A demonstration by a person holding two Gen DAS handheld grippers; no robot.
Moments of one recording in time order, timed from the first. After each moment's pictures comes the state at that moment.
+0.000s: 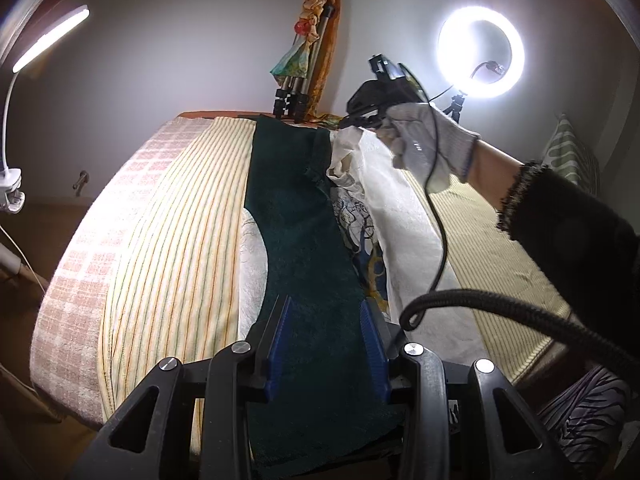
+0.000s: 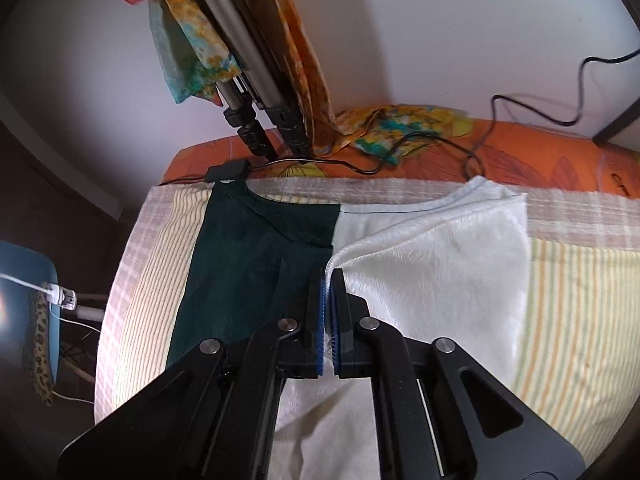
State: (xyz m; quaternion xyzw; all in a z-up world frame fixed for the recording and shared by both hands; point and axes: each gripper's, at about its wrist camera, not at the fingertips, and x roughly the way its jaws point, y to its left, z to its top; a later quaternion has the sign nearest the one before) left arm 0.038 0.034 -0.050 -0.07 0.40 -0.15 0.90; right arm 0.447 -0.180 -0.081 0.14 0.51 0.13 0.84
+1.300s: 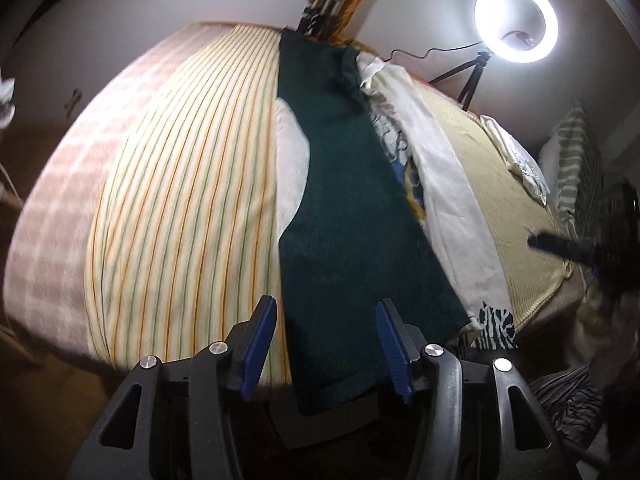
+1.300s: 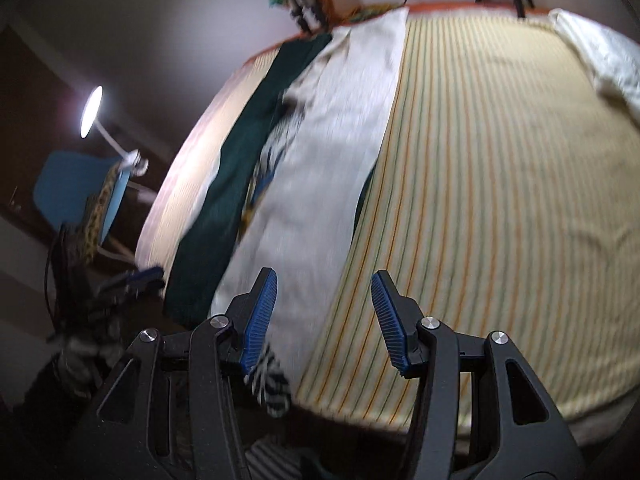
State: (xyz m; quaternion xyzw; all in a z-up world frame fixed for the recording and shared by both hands) left arm 0.028 0.076 -0.112 -0.12 0.52 -0.16 0.83; right arm 0.064 -0.257 -0.072 0.17 0.53 0.21 0.81
